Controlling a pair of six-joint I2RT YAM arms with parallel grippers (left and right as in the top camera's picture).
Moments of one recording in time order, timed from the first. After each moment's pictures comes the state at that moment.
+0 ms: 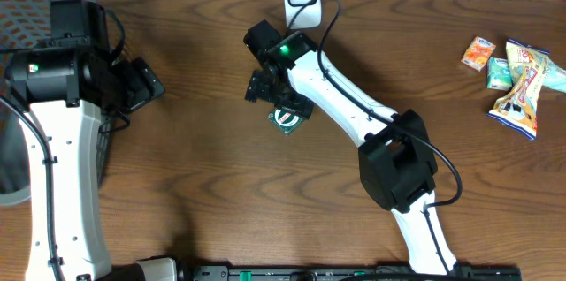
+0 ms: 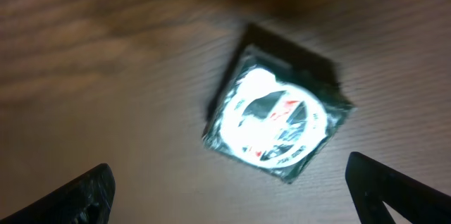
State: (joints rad) left arm 0.11 1.48 1.69 -1.47 -0.08 -0.49; right arm 0.67 2.29 2.01 -1.15 -0.04 1.02
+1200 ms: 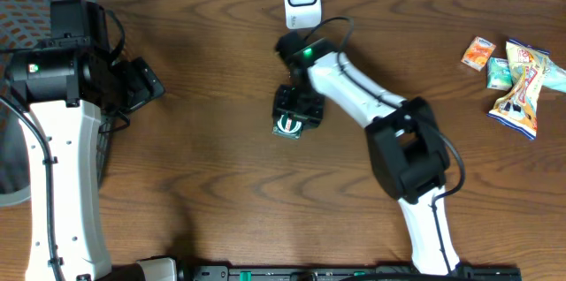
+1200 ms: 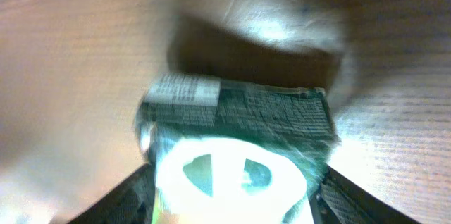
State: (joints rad) left arm 0.11 1.48 1.69 -1.47 -0.08 -0.49; right arm 0.53 2.29 1.82 -1.10 -0.41 0.65
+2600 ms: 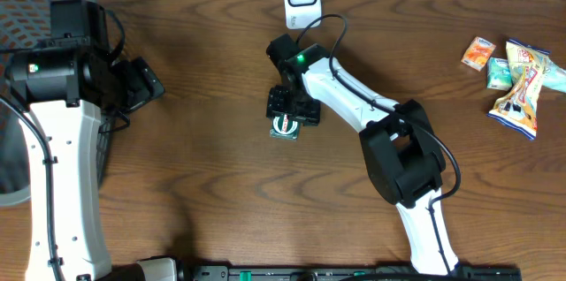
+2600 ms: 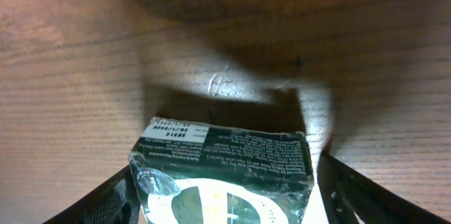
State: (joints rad) left arm 0.11 1.48 1.69 -1.47 -0.08 -0.49; right arm 0.60 2.29 1.79 -0.99 -0.17 0.76
